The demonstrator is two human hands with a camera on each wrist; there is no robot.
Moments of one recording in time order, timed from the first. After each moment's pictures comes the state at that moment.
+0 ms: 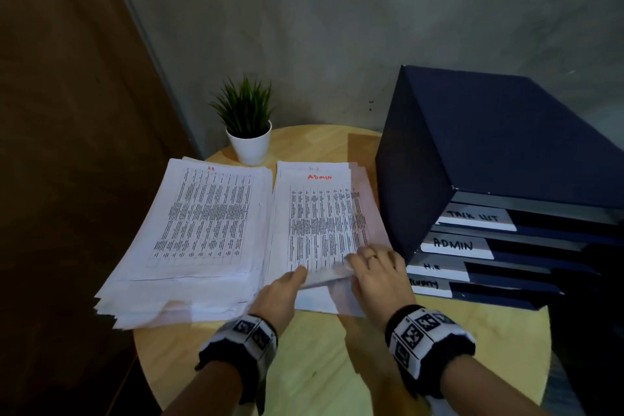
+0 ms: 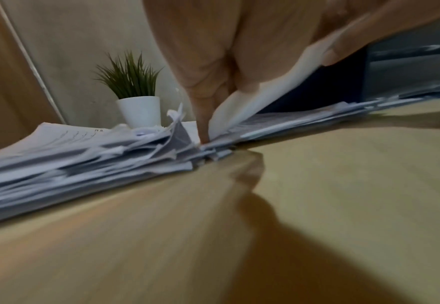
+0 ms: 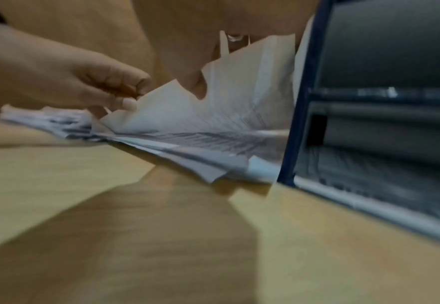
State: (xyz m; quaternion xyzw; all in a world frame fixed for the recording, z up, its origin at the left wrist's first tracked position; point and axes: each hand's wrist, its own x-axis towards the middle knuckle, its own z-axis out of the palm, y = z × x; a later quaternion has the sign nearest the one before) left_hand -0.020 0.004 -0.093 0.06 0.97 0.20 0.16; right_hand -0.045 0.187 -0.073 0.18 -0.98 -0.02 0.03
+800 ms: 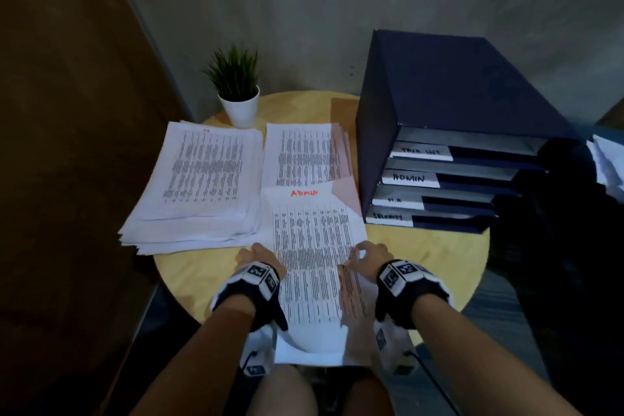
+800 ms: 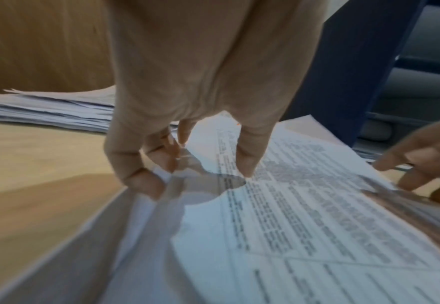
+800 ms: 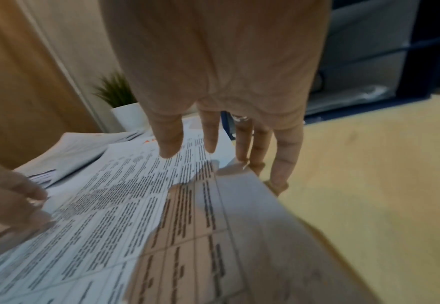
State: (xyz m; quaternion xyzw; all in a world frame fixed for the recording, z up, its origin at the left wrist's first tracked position) left_hand 0.042 0.026 -0.078 -0.26 0.91 0.18 0.27; right_hand 0.026 0.223 -0.061 -0.08 -0.92 0.23 -0.31
